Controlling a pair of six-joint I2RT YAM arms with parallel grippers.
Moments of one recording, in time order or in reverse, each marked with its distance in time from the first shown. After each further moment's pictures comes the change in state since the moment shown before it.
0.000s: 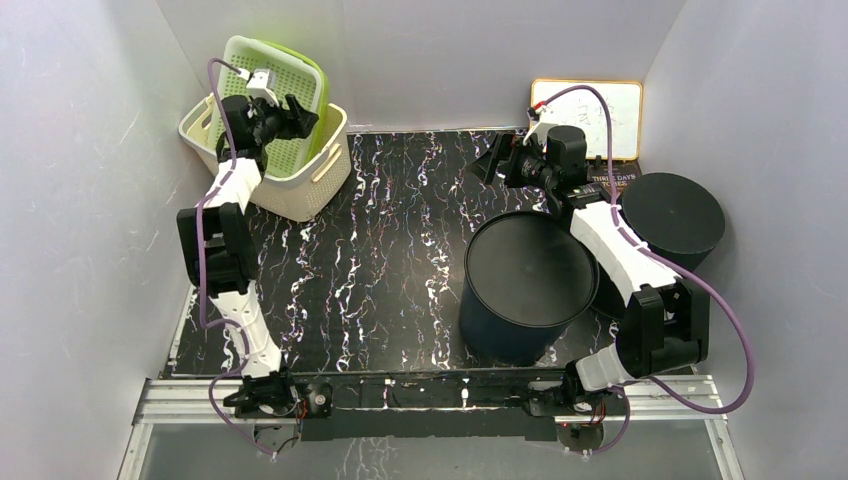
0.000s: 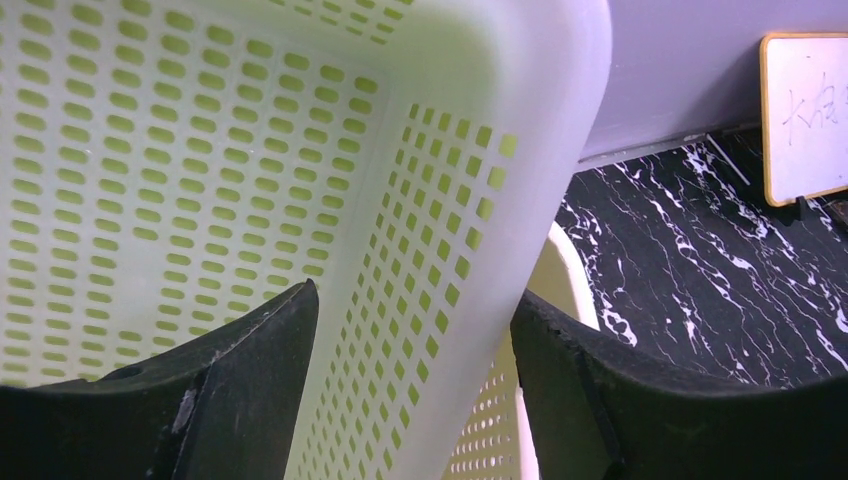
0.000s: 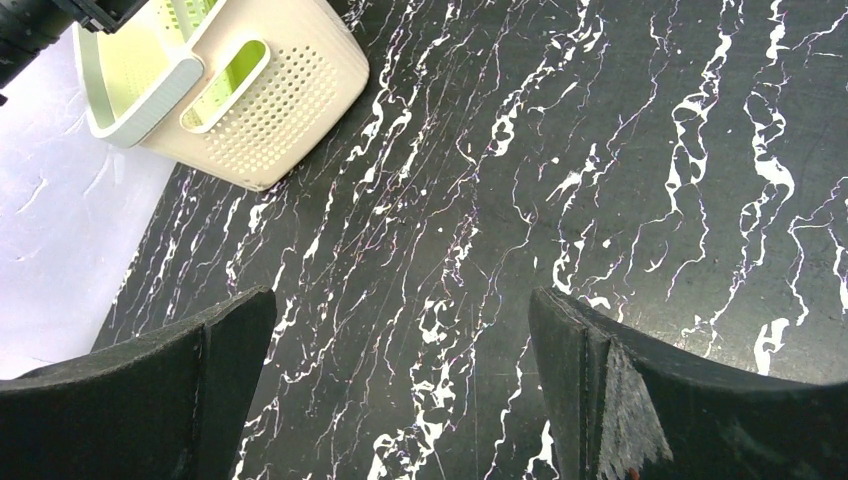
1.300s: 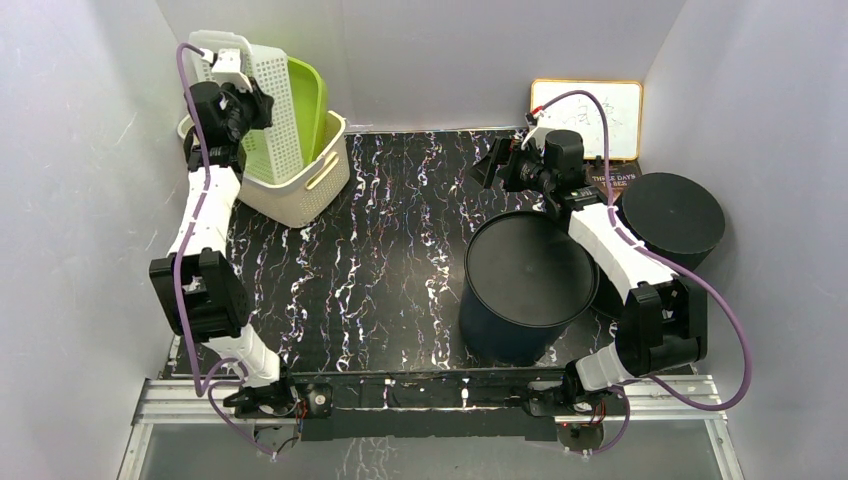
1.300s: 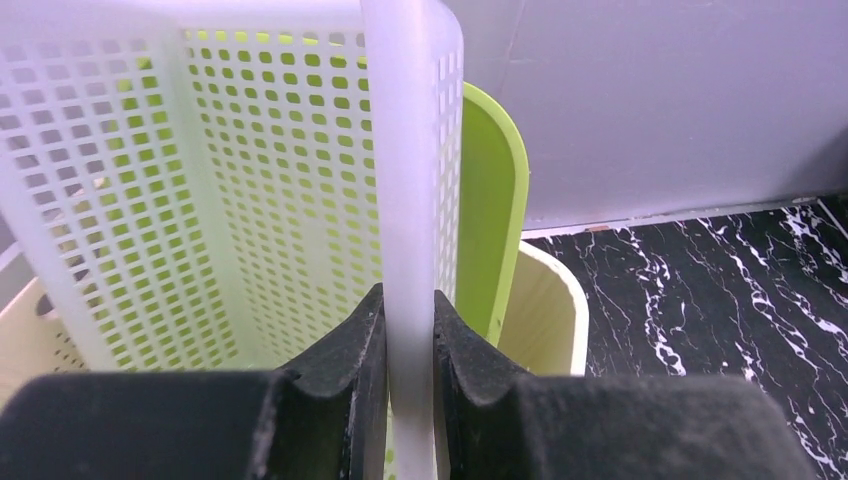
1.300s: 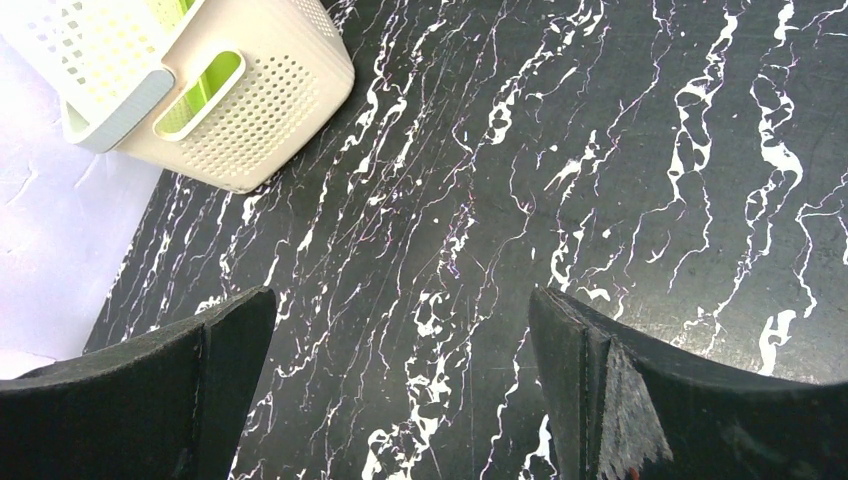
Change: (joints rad) left arm 0.005 -0.341 -0.095 -0.185 -0.234 0.116; right arm 0.000 0.012 -0.033 0.026 -0.003 -0.002
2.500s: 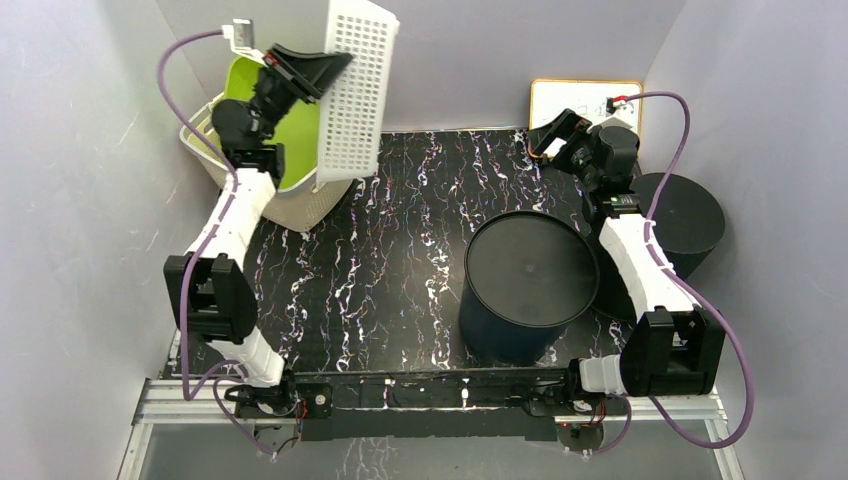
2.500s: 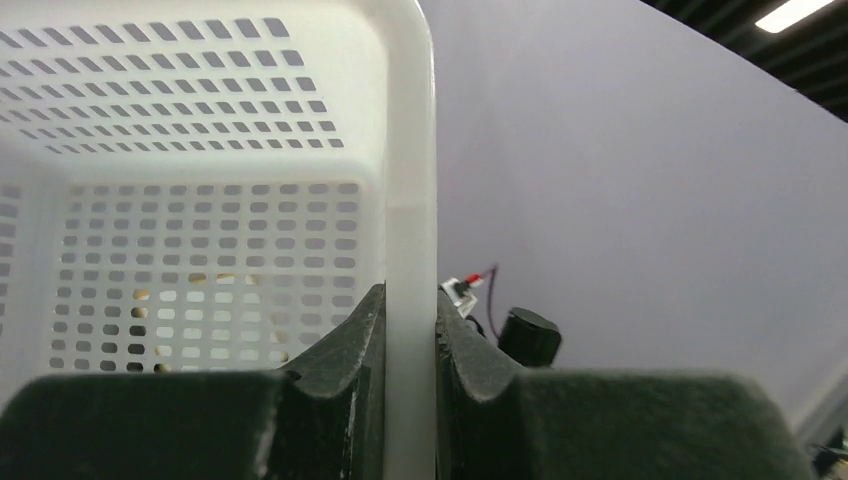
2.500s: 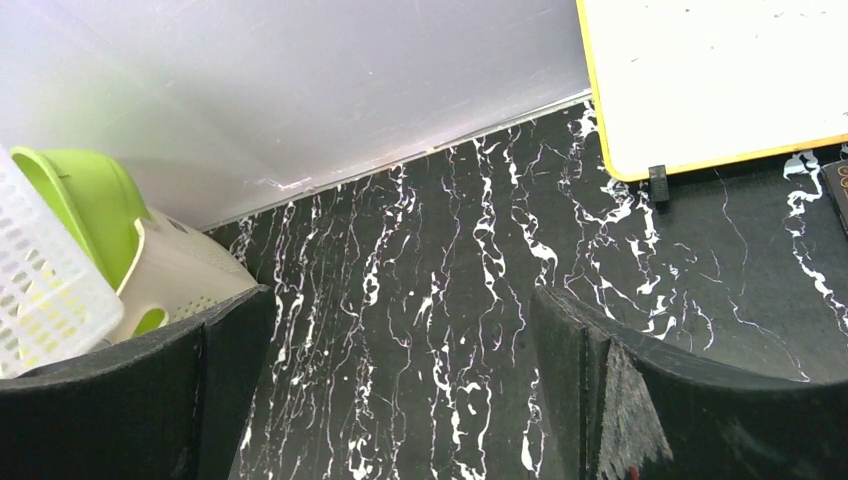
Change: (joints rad) left arm -0.190 -0.029 0.000 0.842 0.398 -1.179; right arm -0.201 -0.125 -0.032 0.088 0.270 0.128
